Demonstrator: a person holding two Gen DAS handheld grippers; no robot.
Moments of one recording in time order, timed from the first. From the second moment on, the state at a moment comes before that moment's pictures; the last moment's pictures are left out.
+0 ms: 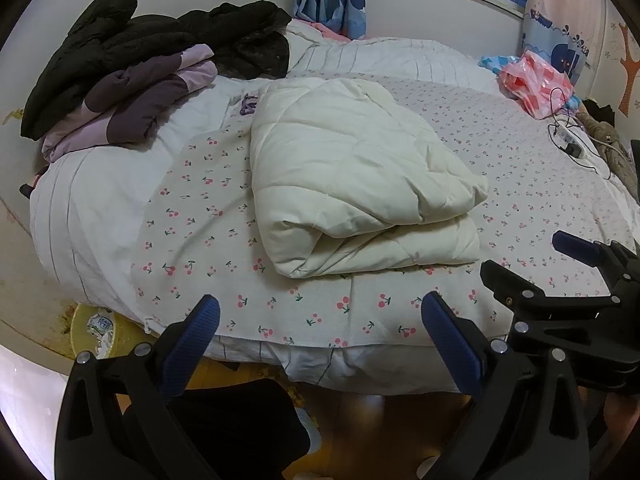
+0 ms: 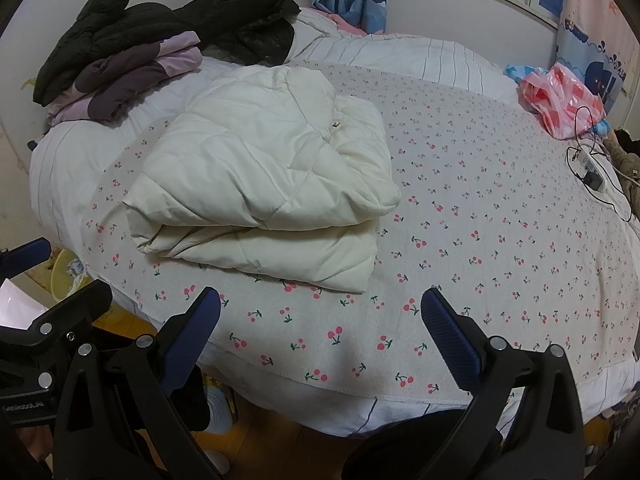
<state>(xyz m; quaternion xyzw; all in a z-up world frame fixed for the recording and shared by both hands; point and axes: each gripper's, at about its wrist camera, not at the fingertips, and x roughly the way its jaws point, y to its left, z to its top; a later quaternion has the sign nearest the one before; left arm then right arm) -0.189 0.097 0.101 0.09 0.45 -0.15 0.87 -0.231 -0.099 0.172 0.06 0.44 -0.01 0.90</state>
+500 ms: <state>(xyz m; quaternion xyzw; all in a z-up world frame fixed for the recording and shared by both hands) -0.187 0.095 0.101 0.09 0.45 -0.15 0.87 -0.230 -0.101 0.169 0.06 0.44 -0.01 0.89</state>
